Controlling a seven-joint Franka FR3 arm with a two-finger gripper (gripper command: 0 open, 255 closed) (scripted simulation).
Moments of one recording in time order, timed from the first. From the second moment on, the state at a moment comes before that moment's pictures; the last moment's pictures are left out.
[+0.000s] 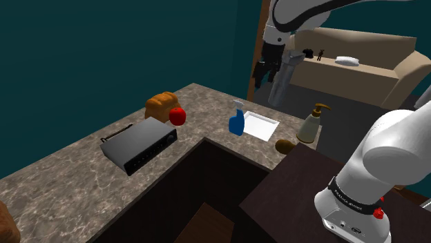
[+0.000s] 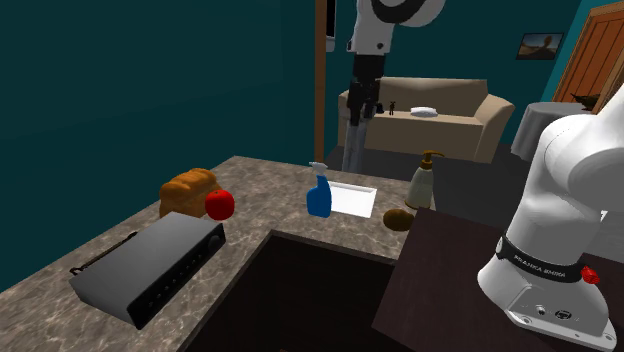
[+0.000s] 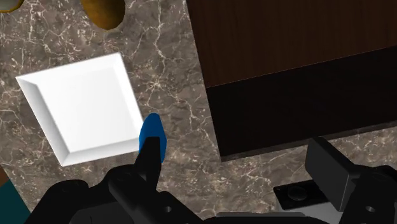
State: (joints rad) arm 0.00 -0.42 -0.14 -2.39 -0.03 2.00 -0.11
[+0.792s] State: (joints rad) arm -0.02 0.02 -0.23 -2.21 0.03 2.23 -0.30
